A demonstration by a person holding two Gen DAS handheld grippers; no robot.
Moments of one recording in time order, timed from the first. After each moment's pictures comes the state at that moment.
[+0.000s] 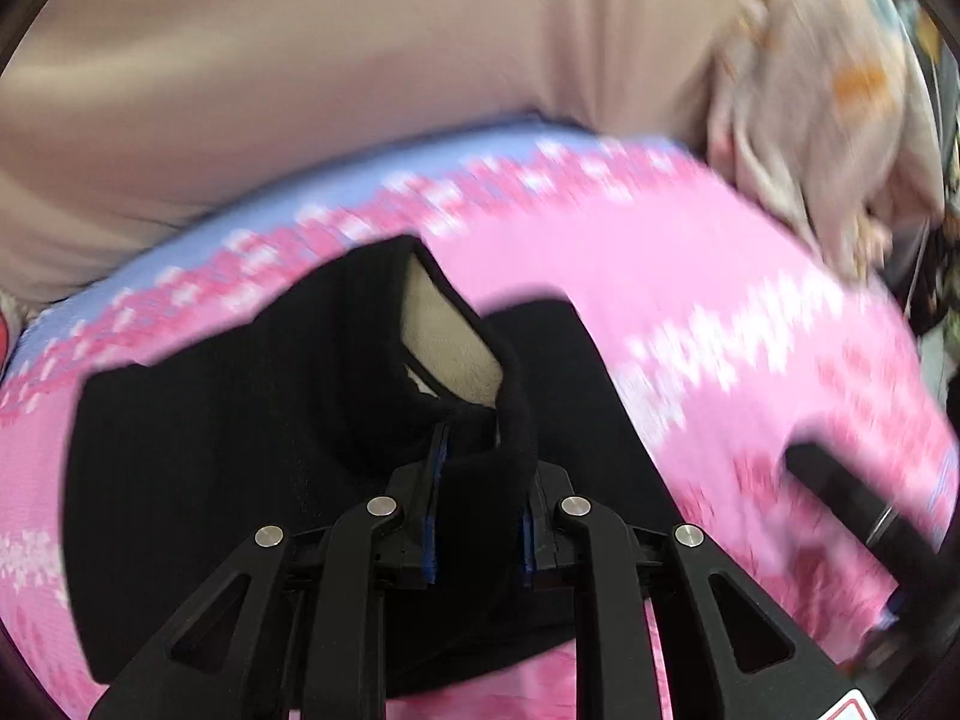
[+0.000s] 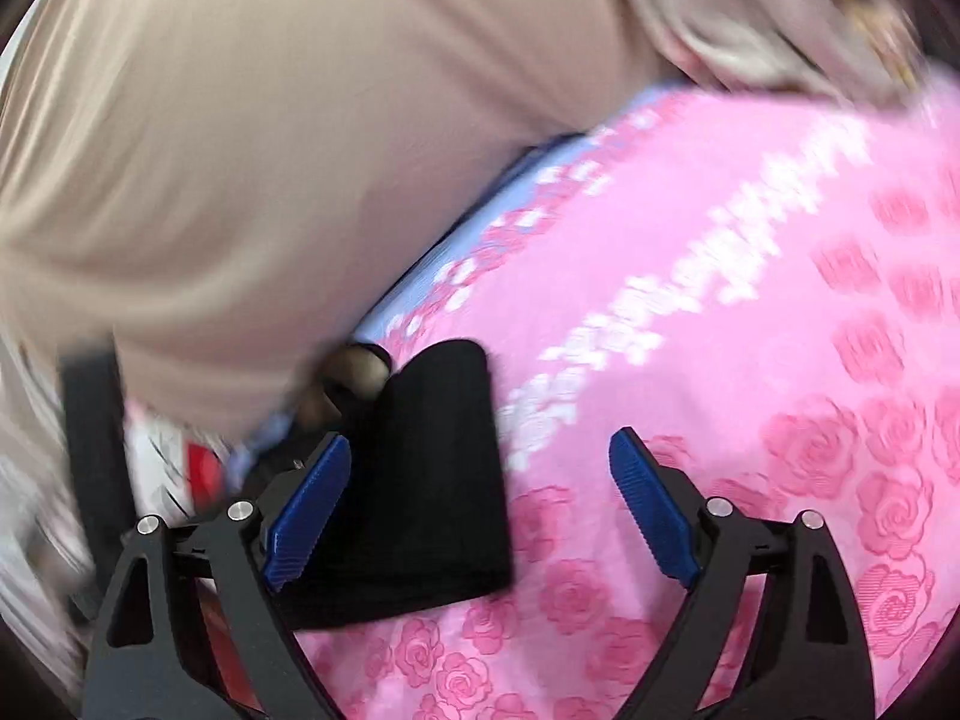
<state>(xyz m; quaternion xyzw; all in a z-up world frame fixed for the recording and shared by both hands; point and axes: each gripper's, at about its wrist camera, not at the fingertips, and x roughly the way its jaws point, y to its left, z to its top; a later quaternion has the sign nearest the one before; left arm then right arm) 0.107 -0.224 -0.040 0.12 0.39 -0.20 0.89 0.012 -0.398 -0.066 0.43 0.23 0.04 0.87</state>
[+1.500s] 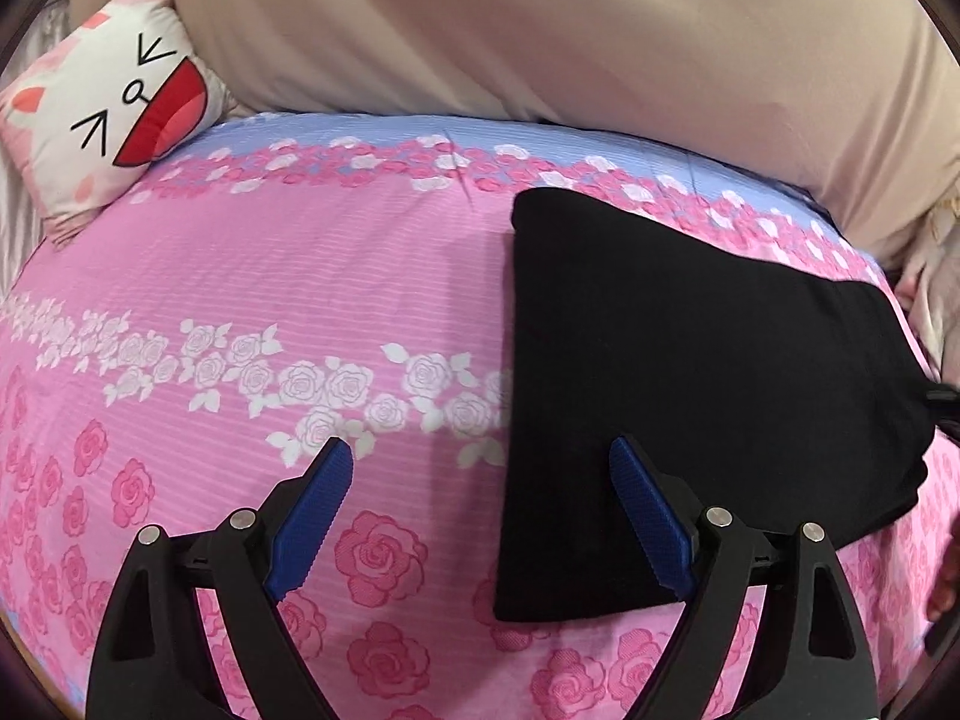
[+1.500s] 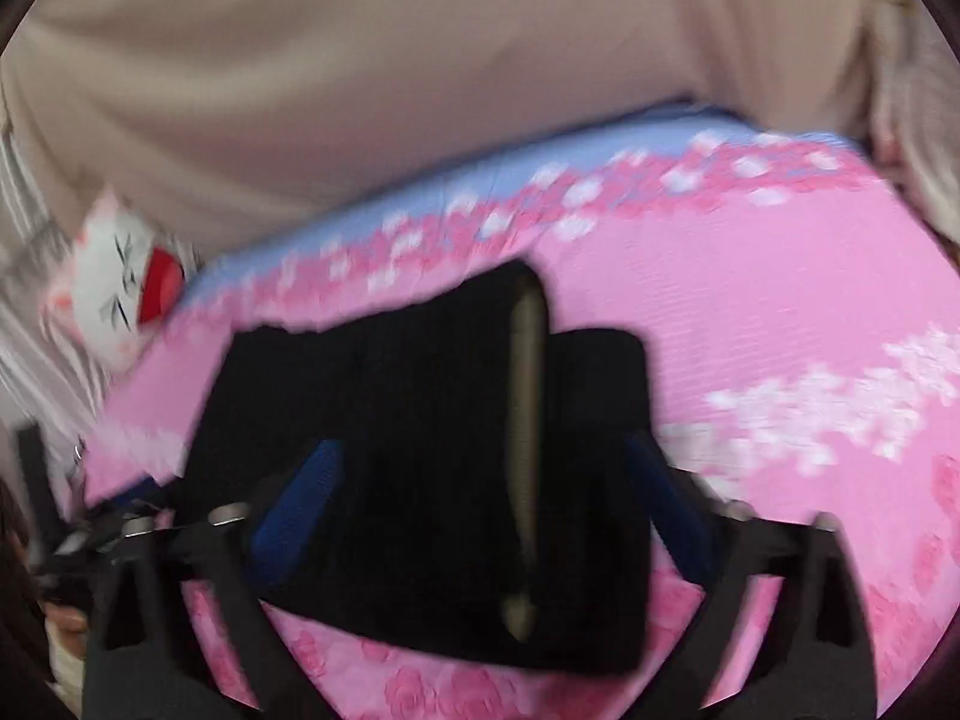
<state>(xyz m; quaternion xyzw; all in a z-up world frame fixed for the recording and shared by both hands) 0.095 0.040 -0.051 -0.03 0.42 -0.02 0.91 0.122 -0.267 -0.033 0.15 0.43 0.11 0.88</state>
